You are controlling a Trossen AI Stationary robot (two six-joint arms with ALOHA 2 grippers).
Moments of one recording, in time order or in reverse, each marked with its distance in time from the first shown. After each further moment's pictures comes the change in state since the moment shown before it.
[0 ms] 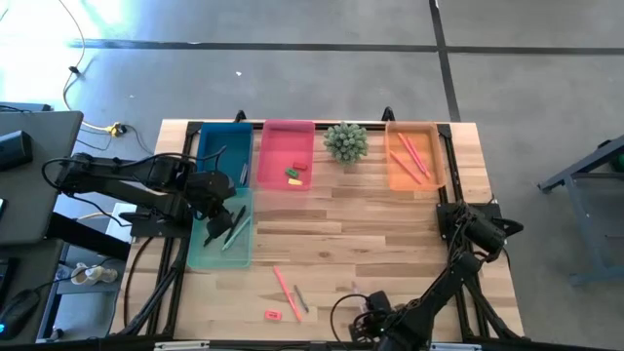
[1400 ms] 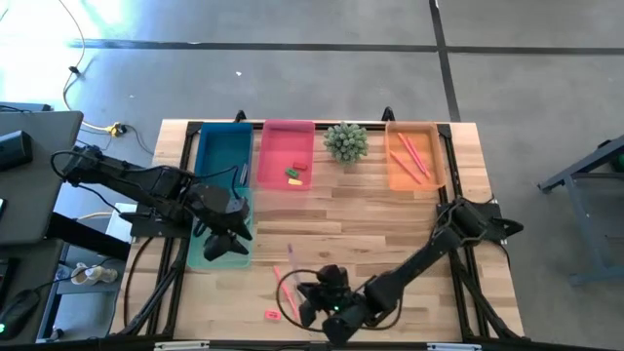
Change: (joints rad) left arm -0.195 0.066 0.000 0.437 0.085 0.175; right arm -0.241 -0.002 0.207 0.337 0.487 -0.733
